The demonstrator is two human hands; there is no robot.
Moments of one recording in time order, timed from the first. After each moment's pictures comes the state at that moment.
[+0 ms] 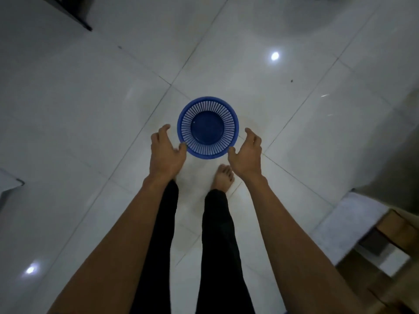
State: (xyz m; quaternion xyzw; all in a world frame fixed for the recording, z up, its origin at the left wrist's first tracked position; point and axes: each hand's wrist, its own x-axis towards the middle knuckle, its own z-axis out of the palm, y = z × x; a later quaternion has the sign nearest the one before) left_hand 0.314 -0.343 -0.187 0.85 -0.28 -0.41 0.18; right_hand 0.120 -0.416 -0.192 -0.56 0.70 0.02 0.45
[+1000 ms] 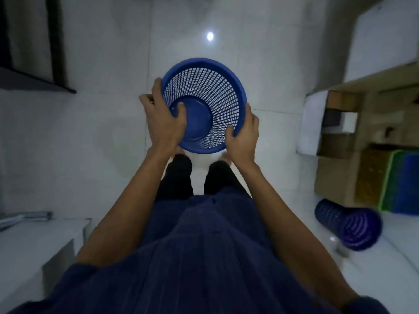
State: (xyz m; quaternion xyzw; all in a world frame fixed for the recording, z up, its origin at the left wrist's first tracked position) left_hand 0.316 -0.317 0.134 0.71 -0.56 -0.34 0.26; right_hand 0.132 -0.242 0.121 -0.41 0.80 -0.29 0.32
